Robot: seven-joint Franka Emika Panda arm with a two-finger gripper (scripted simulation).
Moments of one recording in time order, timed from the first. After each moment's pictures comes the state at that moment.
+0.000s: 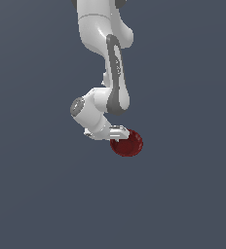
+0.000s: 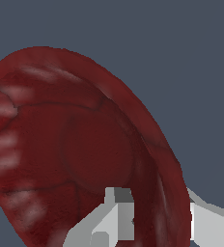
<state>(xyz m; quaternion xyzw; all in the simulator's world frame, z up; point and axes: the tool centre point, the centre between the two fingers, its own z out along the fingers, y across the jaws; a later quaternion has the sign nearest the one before) -0.039 0.006 0.052 -0.96 0.12 0.06 0.23</state>
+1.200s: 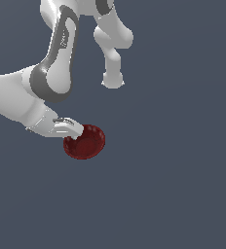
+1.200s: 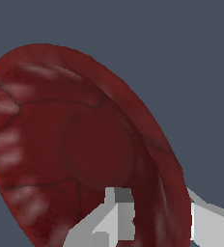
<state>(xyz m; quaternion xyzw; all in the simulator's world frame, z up) 0.022 -0.169 0.169 -0.96 0.12 0.06 0.23</state>
